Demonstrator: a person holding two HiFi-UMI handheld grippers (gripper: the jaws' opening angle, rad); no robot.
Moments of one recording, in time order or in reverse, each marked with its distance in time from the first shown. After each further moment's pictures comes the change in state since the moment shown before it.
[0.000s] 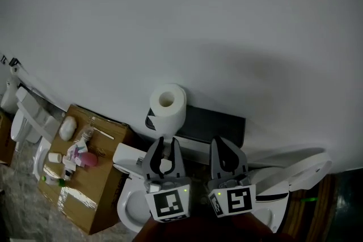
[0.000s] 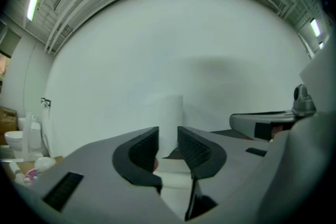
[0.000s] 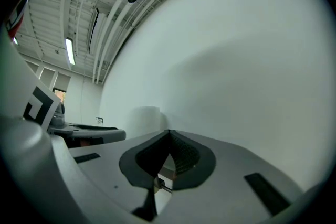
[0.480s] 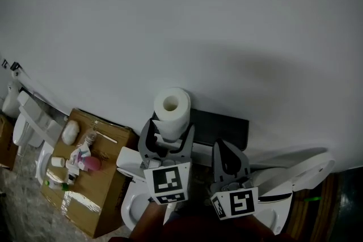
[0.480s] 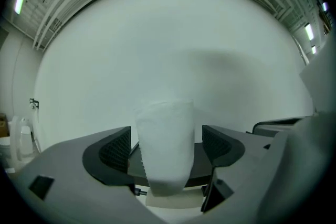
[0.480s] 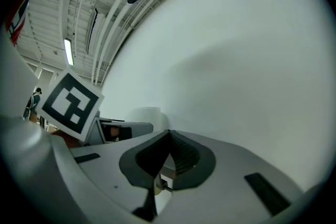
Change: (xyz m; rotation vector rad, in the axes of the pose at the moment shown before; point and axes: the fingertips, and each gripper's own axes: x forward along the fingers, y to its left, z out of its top) left arm 0.054 0.010 0.008 0.072 0.058 -0.079; right arm 0.002 0.006 0.000 0.012 -0.002 -0.005
